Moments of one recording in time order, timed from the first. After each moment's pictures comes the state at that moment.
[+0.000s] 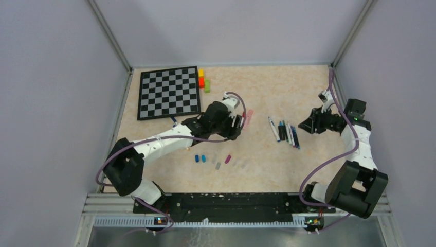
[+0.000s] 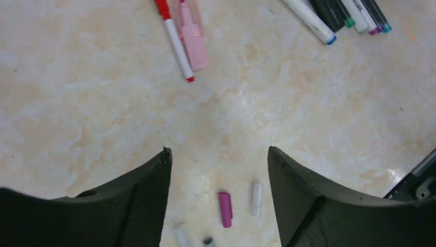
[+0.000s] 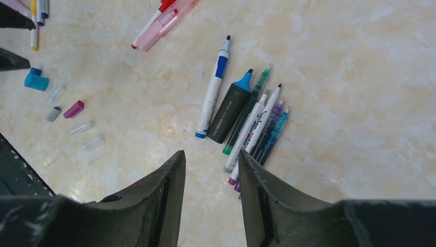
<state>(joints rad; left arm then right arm) -0.87 1.53 1.08 -0.21 -0.03 -0.29 -0.41 1.24 0.87 -0.63 -0.92 -0.50</state>
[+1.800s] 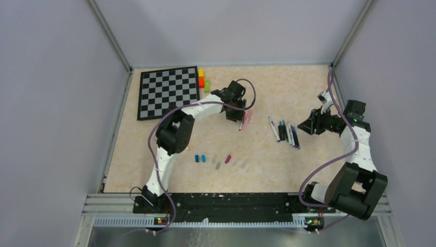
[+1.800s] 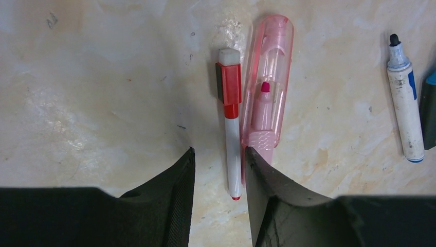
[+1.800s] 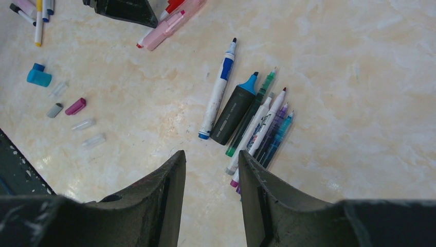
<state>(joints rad) -0.66 2.23 1.76 -0.54 0.12 -0.44 -0.41 1.23 0.86 -0.62 -0.94 -0.52</state>
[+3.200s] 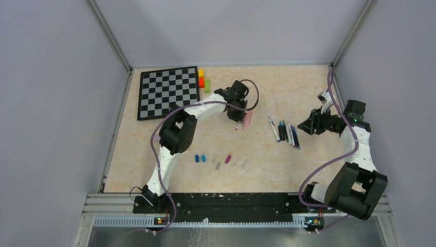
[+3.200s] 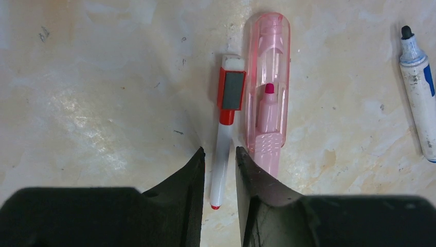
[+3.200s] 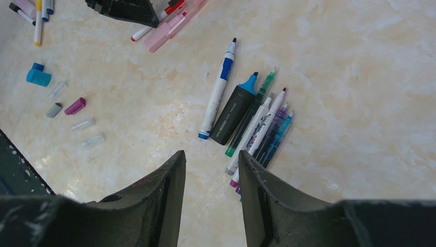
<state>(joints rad) -0.68 2.28 1.84 -0.61 0.08 -0.38 -0.41 1.23 0.86 -0.62 -0.94 -0.52</state>
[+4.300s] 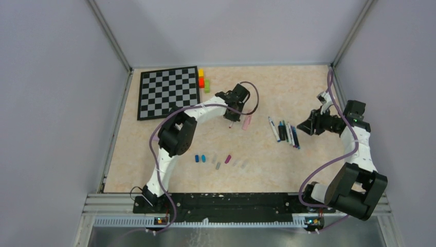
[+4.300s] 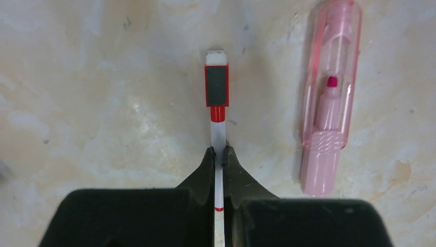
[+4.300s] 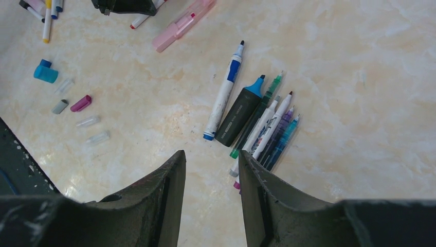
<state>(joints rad) -0.71 2.26 1.81 -0.62 -0.15 -0.28 -0.41 1.23 0.86 -0.63 -0.96 -0.54</state>
